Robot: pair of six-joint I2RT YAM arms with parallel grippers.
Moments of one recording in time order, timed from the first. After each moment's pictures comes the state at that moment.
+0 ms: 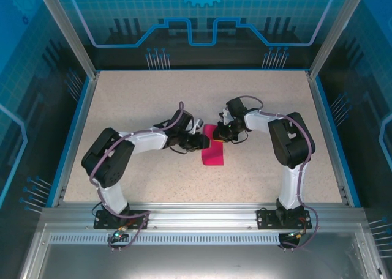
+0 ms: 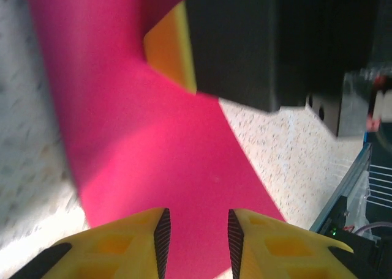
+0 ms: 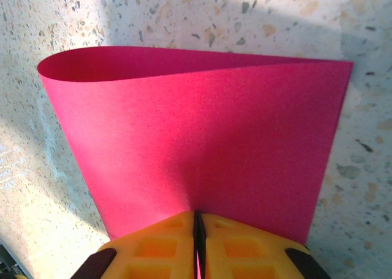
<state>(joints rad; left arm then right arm) -0.57 1.81 1.00 -0.10 0.57 -0.69 0.38 2.01 1.21 -0.44 -0.52 0.49</state>
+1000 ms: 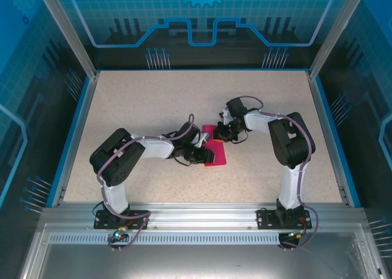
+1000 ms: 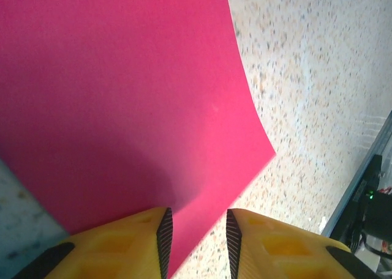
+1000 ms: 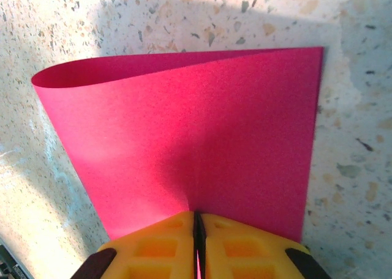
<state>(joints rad) -0.67 1.84 0.89 -0.02 0.57 -0.66 0.38 2.01 1.21 -0.44 -0.52 0.49</state>
